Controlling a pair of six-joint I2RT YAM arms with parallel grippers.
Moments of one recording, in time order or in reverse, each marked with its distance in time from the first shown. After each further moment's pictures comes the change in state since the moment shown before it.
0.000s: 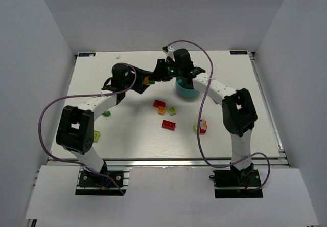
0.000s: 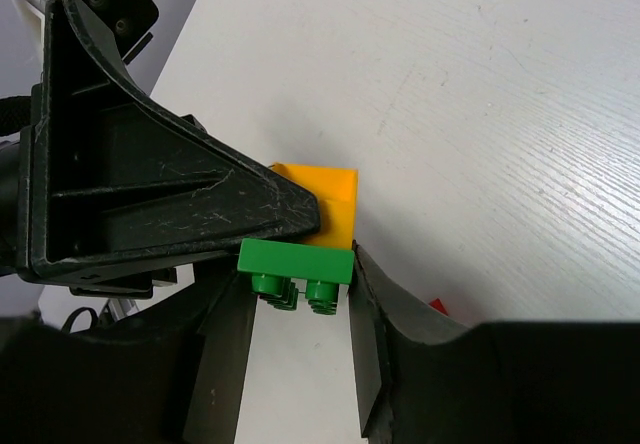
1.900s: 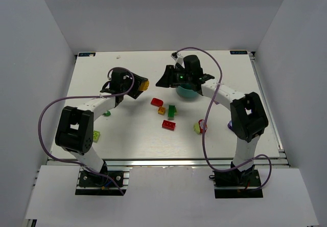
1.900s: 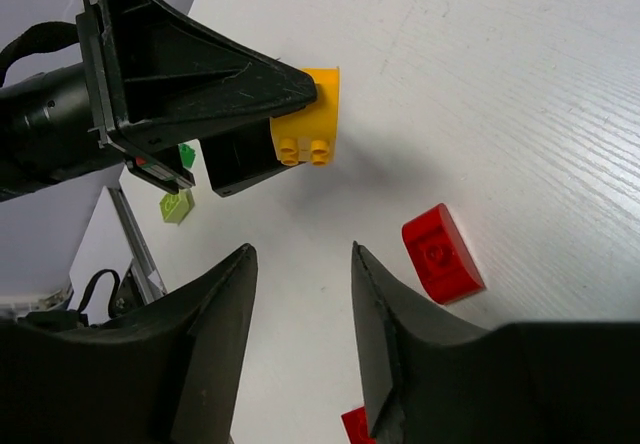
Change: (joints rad) left arm 0.029 -0.009 -0.060 -0.056 -0.097 0.112; right arm -0.049 -0.137 -0.253 0.101 -0.083 0.036
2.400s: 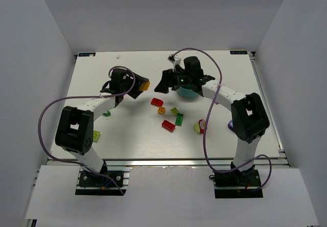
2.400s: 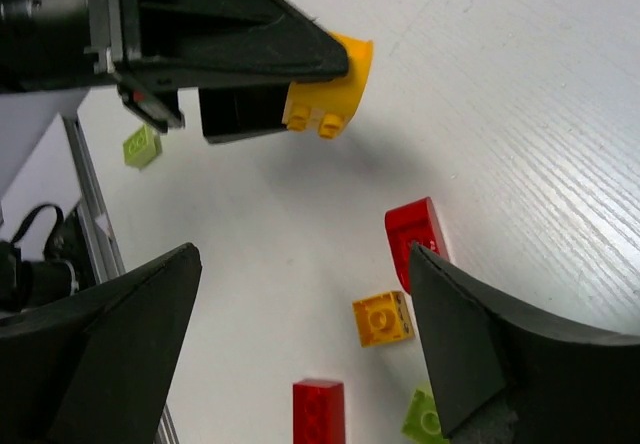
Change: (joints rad) left arm -0.003 0.000 0.000 0.006 0.015 0.074; right arm 0.001 -0.007 -0.015 -0.023 -0.070 -0.215
